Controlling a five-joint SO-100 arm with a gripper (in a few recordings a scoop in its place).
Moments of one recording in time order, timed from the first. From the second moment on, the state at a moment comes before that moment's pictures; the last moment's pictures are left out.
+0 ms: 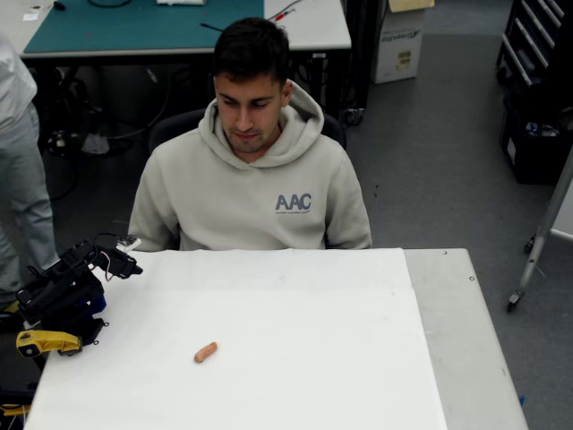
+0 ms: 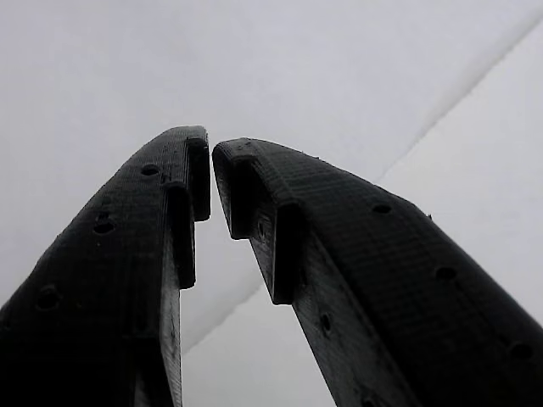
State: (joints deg) arm -2.5 189.6 171.0 67.7 -1.8
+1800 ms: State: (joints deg) arm -2.5 189.6 171.0 67.7 -1.8
